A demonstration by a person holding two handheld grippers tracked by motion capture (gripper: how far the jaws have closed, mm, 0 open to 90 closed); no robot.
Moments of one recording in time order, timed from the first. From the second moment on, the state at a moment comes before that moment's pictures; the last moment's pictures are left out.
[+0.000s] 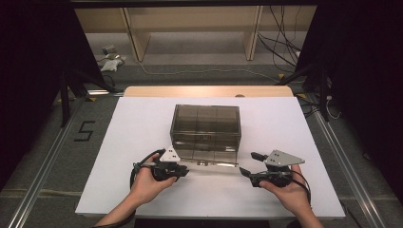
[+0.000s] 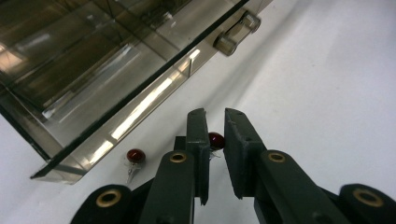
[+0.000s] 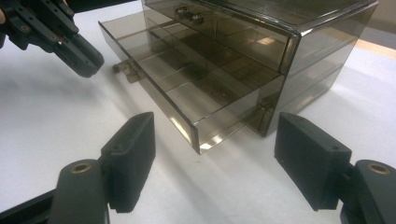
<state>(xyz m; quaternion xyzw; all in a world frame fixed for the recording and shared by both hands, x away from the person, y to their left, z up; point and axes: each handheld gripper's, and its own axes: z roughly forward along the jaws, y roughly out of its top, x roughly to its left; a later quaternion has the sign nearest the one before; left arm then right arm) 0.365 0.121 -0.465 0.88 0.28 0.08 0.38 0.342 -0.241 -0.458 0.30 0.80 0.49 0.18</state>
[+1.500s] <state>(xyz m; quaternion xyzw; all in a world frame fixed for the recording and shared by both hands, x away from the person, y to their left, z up) 0.373 0.100 -0.427 0.86 0.26 0.11 0.42 0.343 -0.238 -0.468 0.31 0.79 0.49 0.17</state>
